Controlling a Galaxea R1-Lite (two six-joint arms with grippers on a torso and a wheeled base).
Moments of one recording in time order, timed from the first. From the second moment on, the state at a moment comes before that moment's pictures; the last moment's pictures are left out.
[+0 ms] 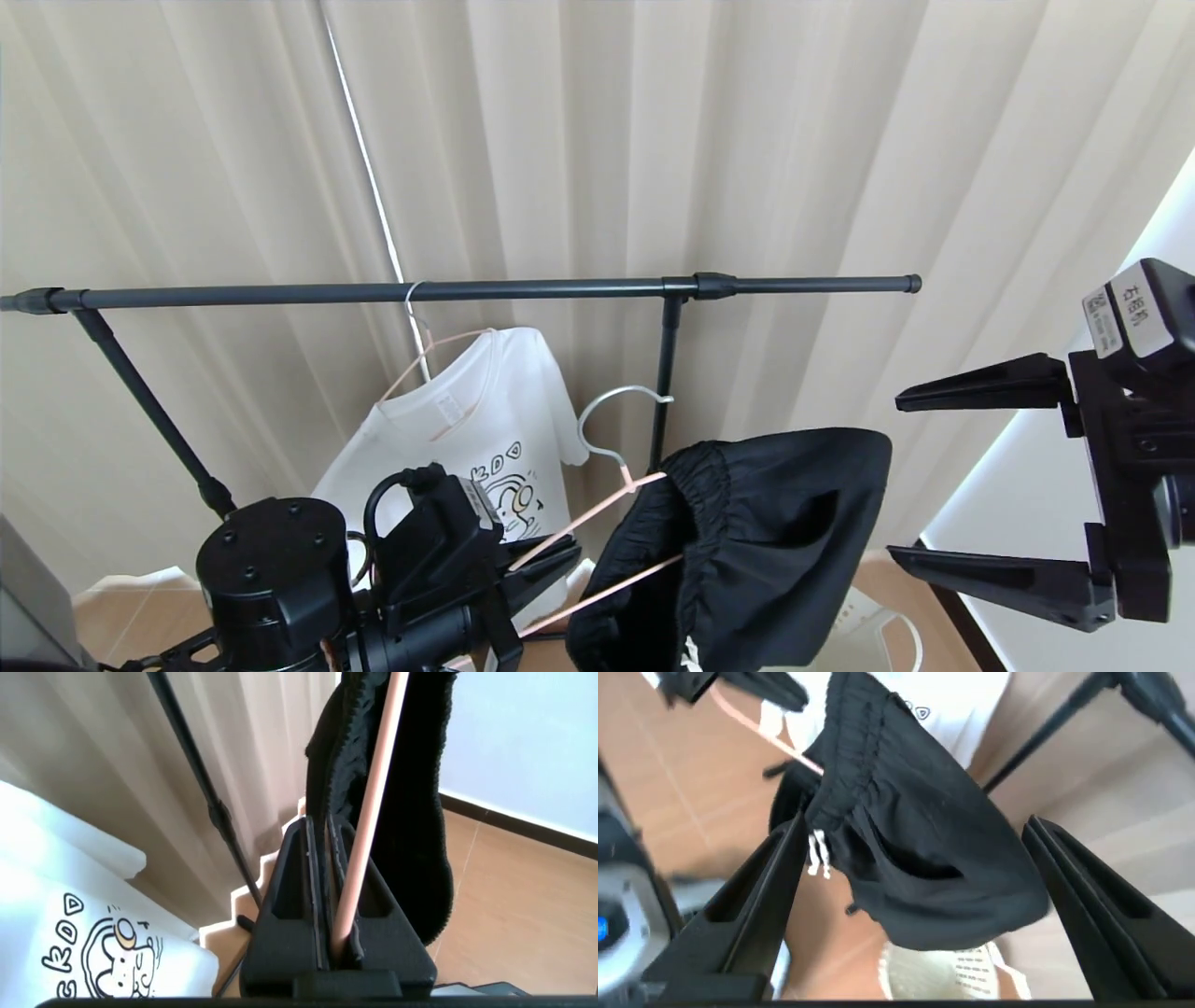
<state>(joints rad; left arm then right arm) -0.69 1.84 -0.21 -1.42 -0.25 0.21 0.52 1.25 -1.02 0.39 0.33 -0.56</state>
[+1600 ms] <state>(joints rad) -0.77 1.81 -0.20 -1.42 -0.28 0.27 0.54 1.63 -1.26 0.57 0.57 -0.73</state>
